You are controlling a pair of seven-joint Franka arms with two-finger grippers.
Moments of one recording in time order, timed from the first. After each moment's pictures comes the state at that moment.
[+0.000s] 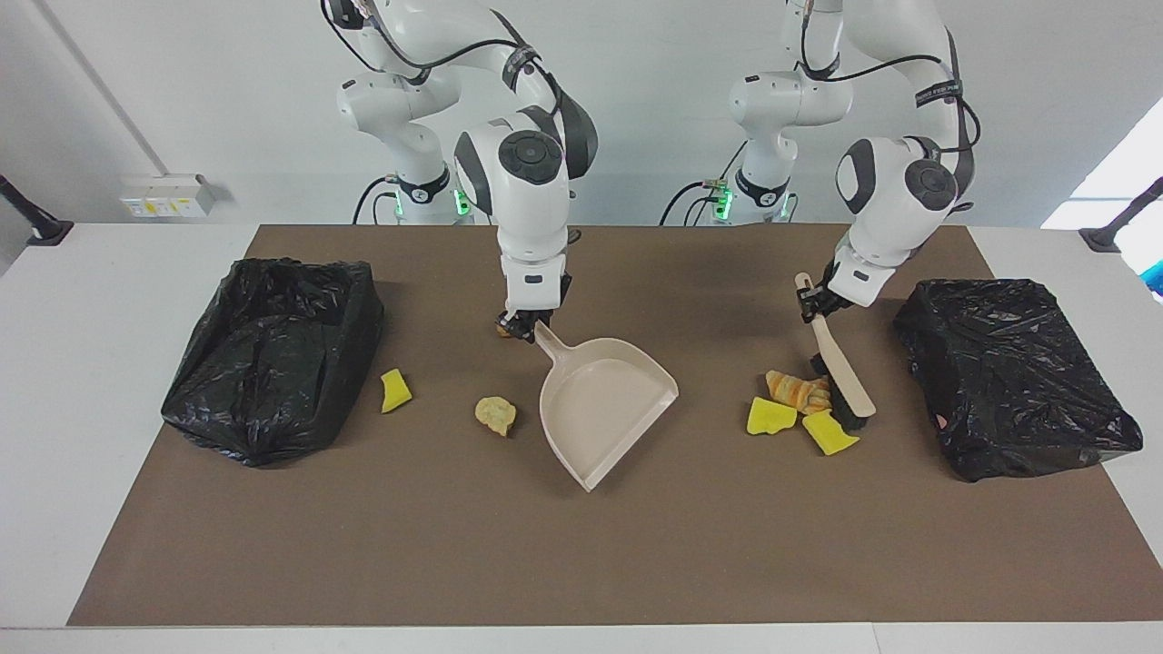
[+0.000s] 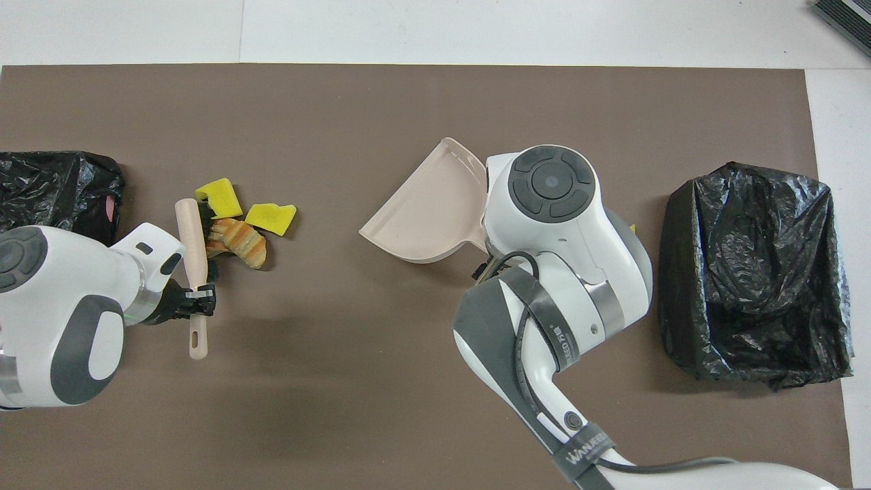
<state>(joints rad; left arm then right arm) -0.04 -0.08 -0.08 -2.32 -0.08 2.13 -0.23 0.49 0.25 -0.01 -1.71 -0.03 1.90 -0.39</state>
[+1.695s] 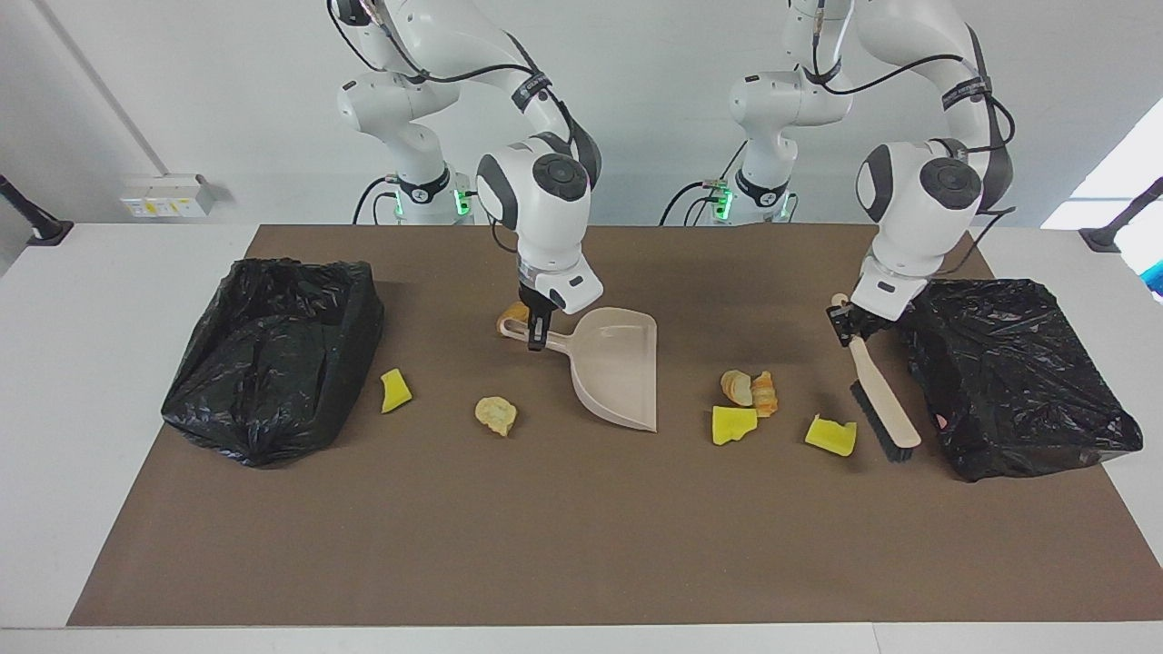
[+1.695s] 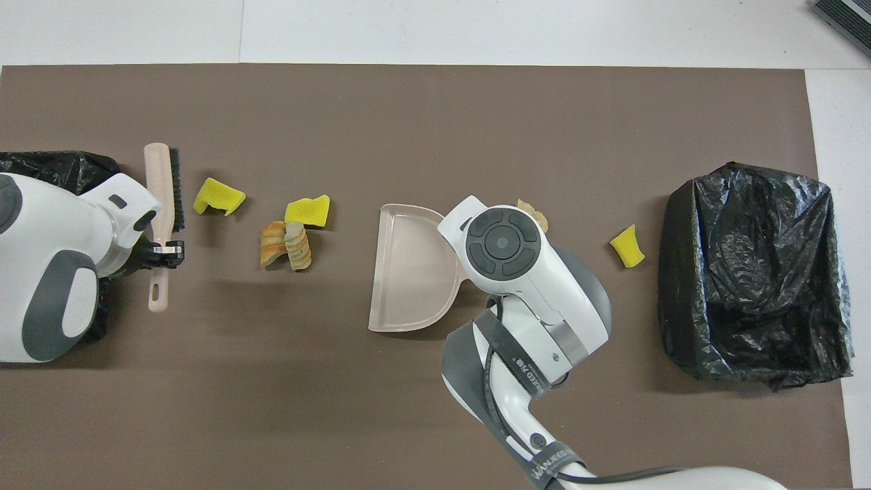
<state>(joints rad) 0.02 0.02 -0.05 -2.11 0.11 2.13 -0.11 0.54 0.25 -0.01 -1.86 -0.15 2.05 -0.90</state>
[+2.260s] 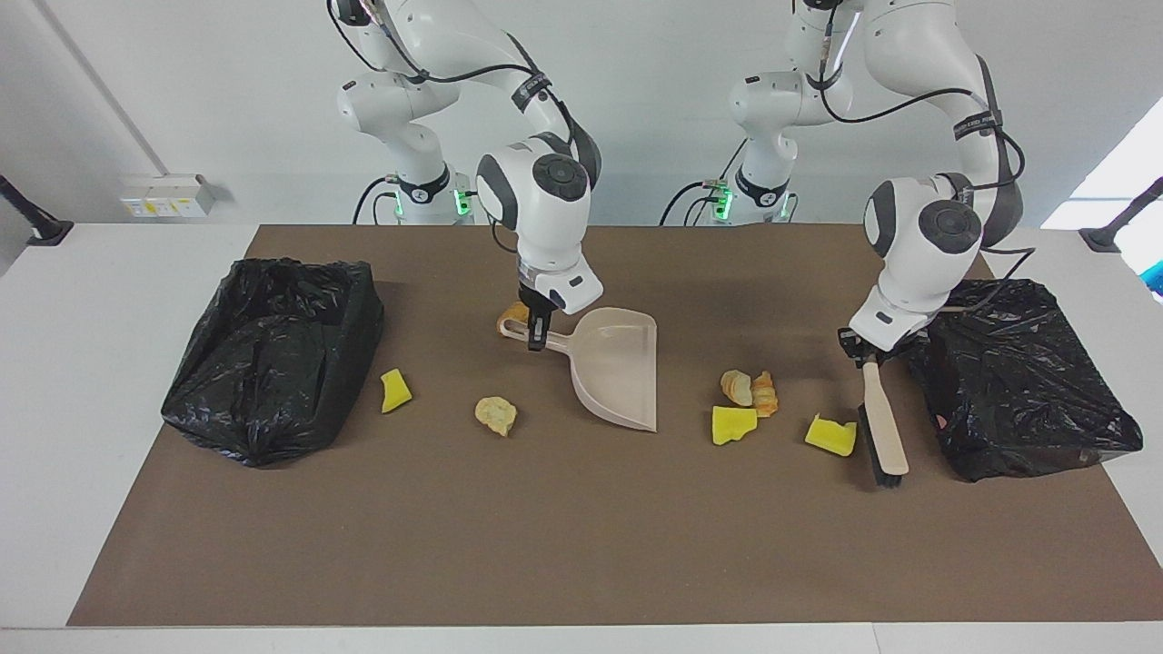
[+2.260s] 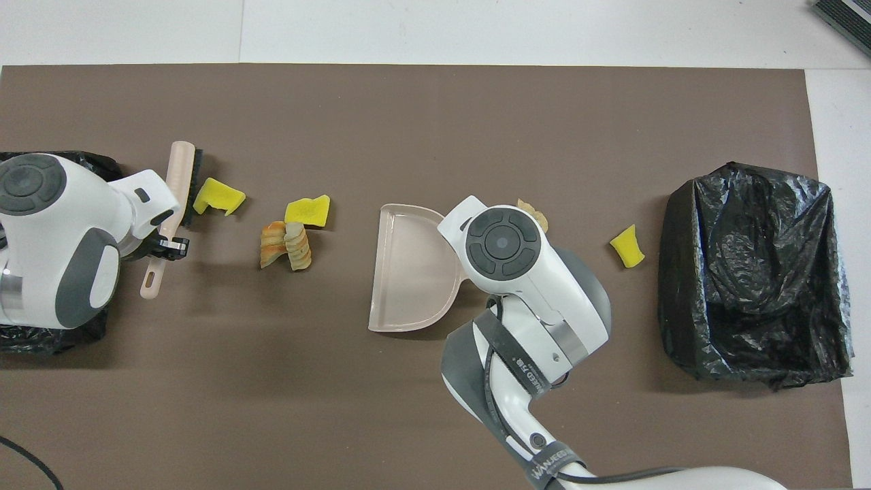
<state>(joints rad) 0.00 0.16 -0.07 -2.05 0.19 2.15 0.02 0.54 0.25 -0.01 -1.86 -0.15 2.05 -0.90</state>
